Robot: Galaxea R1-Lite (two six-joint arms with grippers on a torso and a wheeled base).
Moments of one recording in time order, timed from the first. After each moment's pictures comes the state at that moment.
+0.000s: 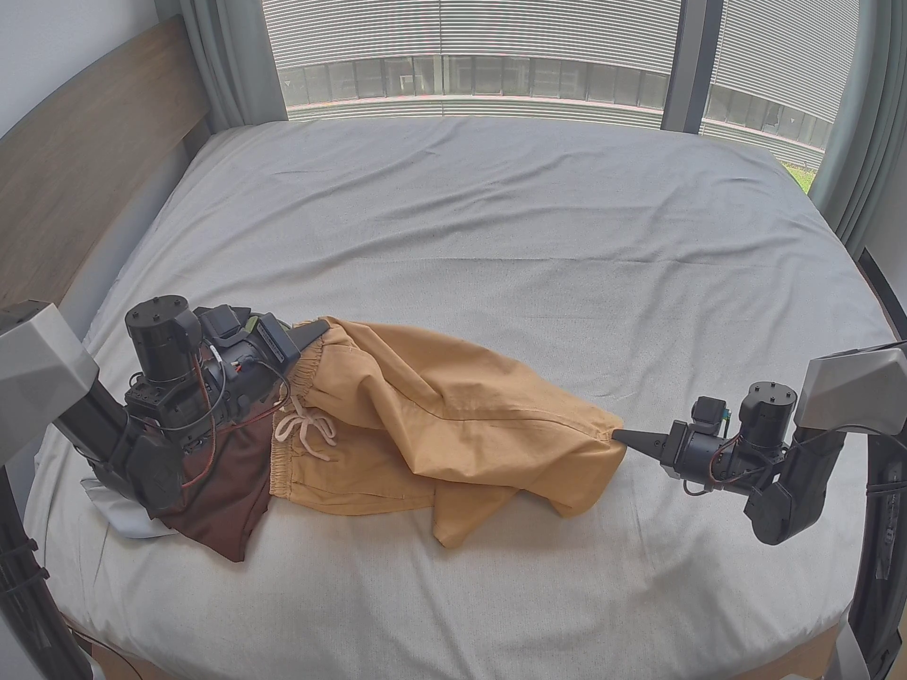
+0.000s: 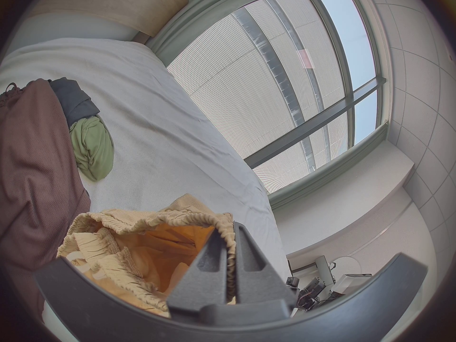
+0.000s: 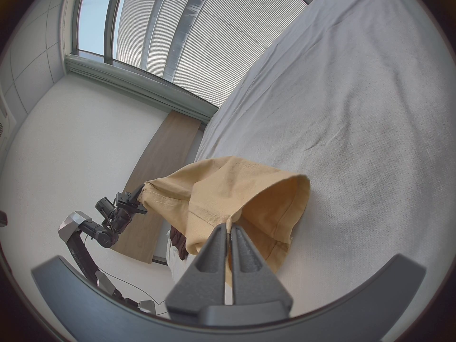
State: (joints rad) left arm -0.21 2.03 -0.73 -1.24 -0.37 -0.83; right arm 0.14 2.35 -0.56 -1.54 0.73 0.72
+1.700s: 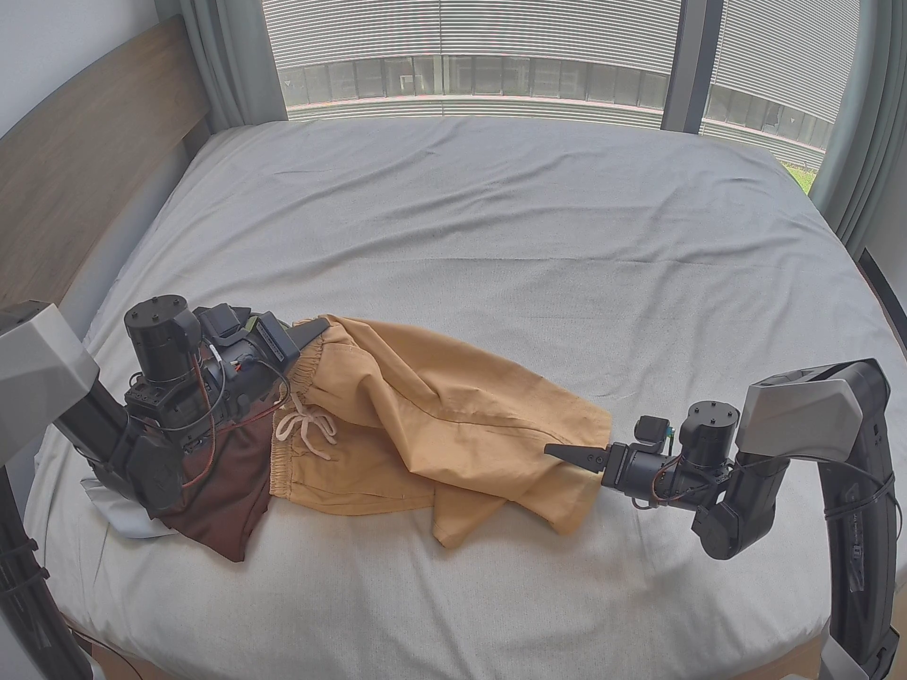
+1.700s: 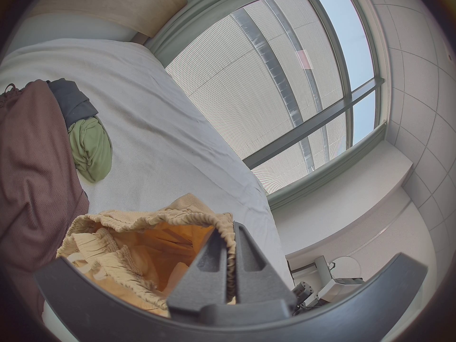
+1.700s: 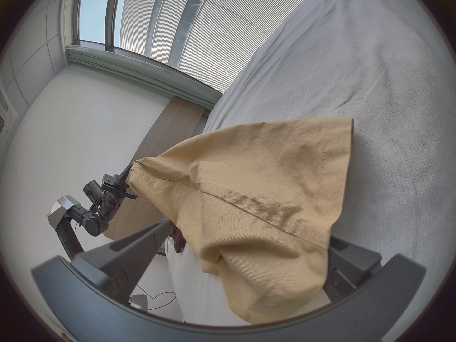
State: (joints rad) left arm -0.21 2.04 -0.73 -1.25 -0.37 -0.83; right arm 0.28 2.51 -0.71 -1.55 0.66 0.72
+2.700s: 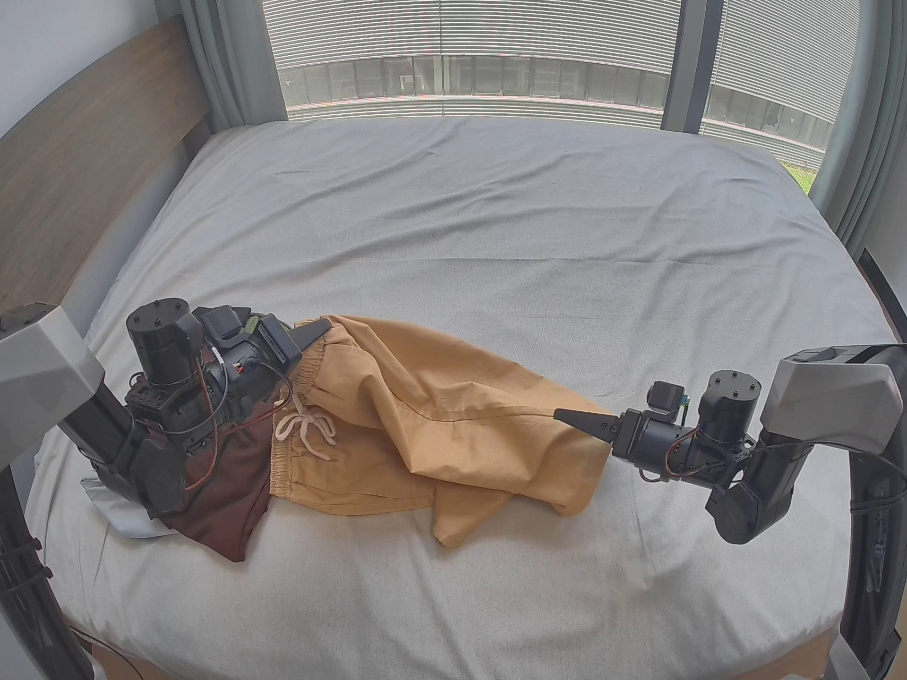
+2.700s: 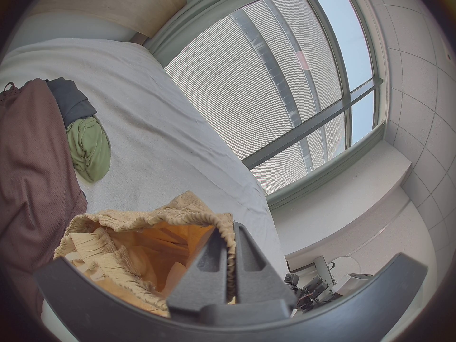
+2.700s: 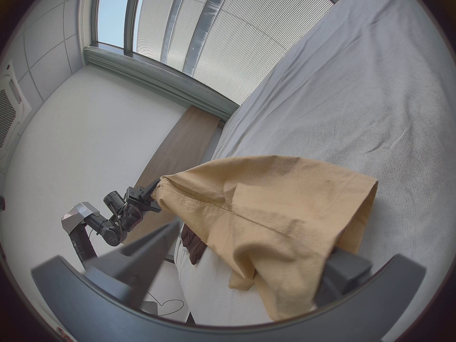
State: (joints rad) left arm -0.21 2.05 -0.73 -1.28 -0.37 -0.83; right arm 0.29 2.37 -0.69 -1.55 0.66 0.74
